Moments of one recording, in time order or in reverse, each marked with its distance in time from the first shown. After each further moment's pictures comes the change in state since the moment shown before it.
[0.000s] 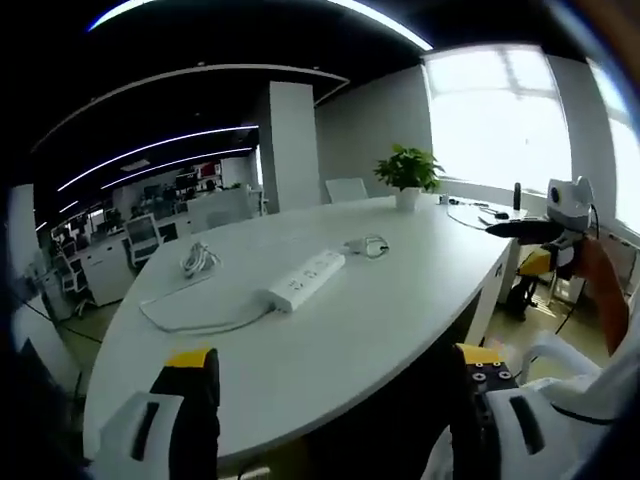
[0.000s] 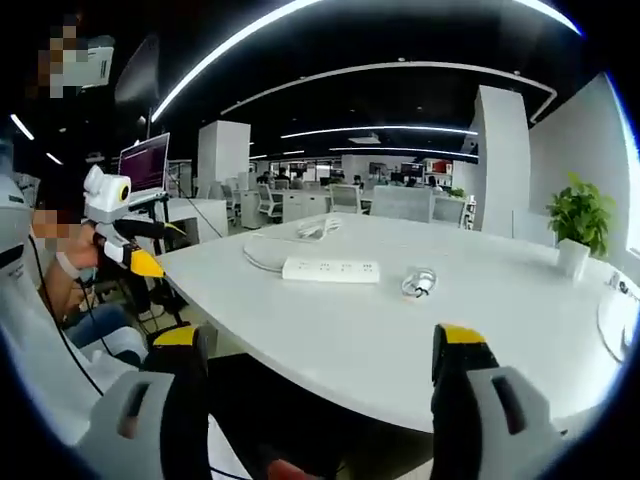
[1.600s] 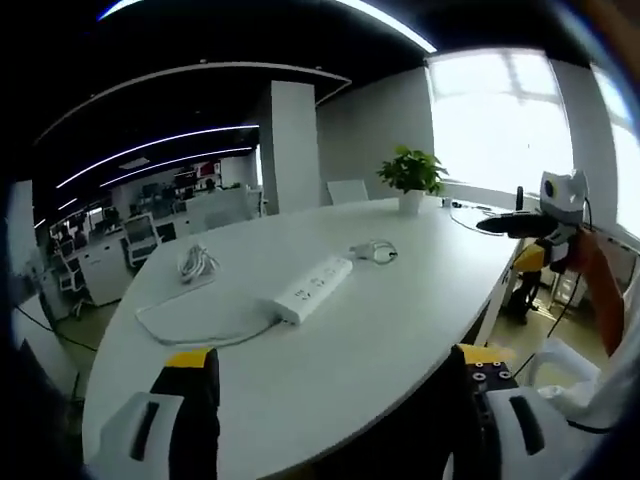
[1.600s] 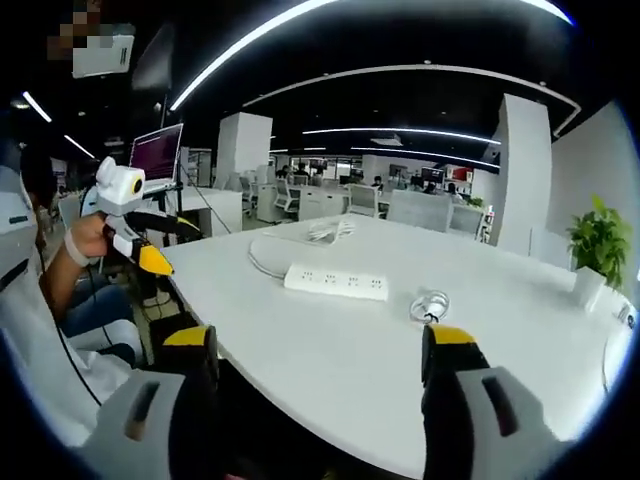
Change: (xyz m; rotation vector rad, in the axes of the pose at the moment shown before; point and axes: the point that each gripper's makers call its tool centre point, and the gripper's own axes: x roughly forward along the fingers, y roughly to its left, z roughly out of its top) left arm 0.029 0.018 0.019 0.015 -0.007 -0.010; right arm 0.047 -0.009 0.017 -0.085 0.037 0.073
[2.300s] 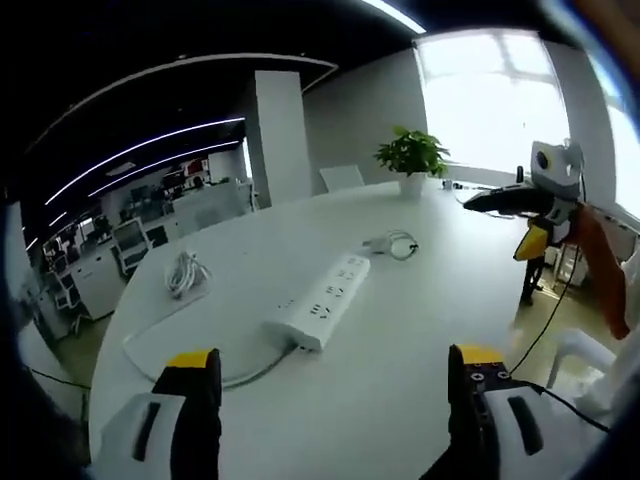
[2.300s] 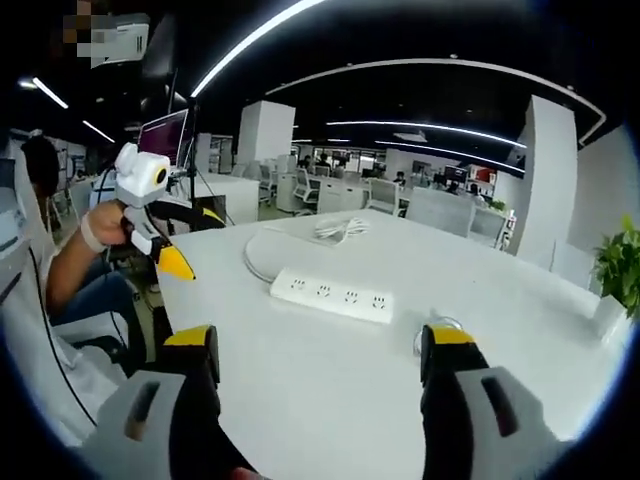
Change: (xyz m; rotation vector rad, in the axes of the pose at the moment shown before) left arm 0.074 0.031 0.016 0.065 0.066 -0.021; right arm 0.071 -0.032 0.012 -0.052 0.028 0.094
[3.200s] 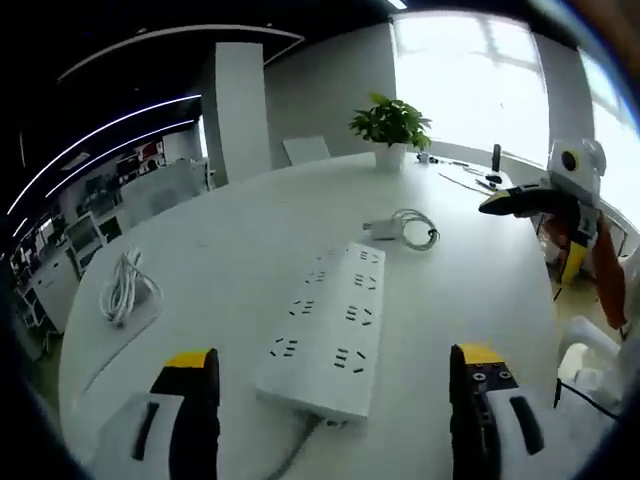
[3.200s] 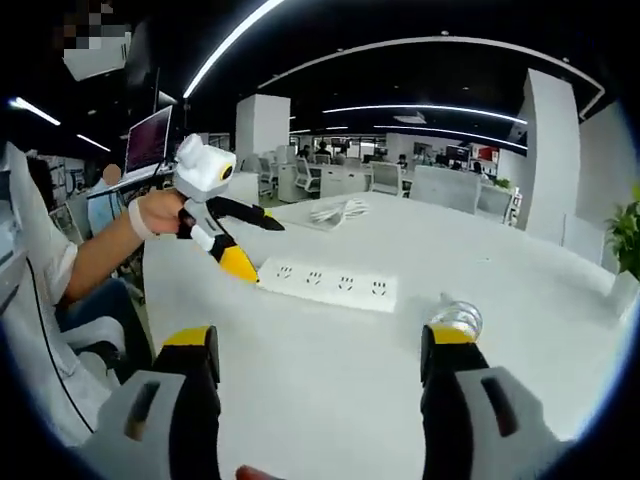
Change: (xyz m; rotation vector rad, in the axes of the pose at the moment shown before) left arm 0.125 0.025 0.016 0.055 0.135 -0.193; right arm 0.042 -0.015 -0.024 0.076 0.050 0.032
